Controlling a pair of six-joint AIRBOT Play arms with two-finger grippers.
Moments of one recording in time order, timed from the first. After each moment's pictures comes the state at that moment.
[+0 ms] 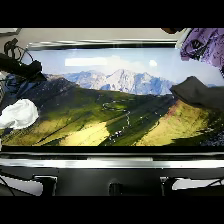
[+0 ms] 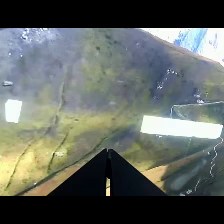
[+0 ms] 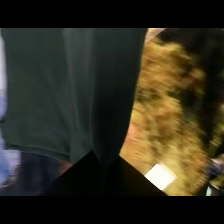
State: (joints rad) left arm 0.13 -1.70 2.03 1.20 -1.56 -1.74; right arm -0.74 -1.65 1.74 1.83 -1.23 -1.28
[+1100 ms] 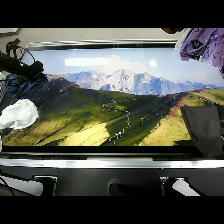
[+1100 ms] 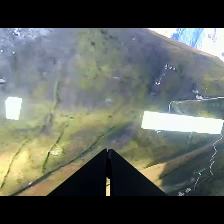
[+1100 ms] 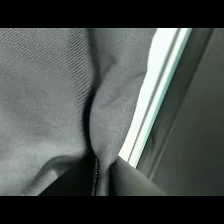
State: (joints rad) left arm 0.12 -1.70 2.03 1.20 -1.57 -1.74; right arm -0.84 -1.22 0.99 1.35 -1.30 -1.05
